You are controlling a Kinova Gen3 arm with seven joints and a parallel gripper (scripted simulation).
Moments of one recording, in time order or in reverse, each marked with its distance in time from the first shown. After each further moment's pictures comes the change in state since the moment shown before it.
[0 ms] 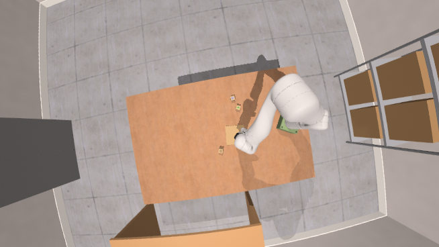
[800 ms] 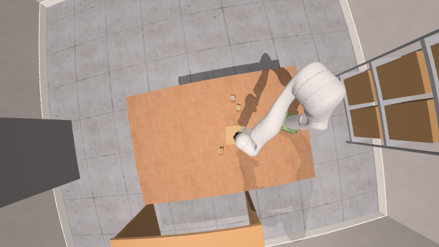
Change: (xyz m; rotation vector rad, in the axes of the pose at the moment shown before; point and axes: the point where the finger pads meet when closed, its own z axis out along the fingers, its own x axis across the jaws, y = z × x) arm -0.011 0.000 -0.055 -0.016 -0.025 0.017
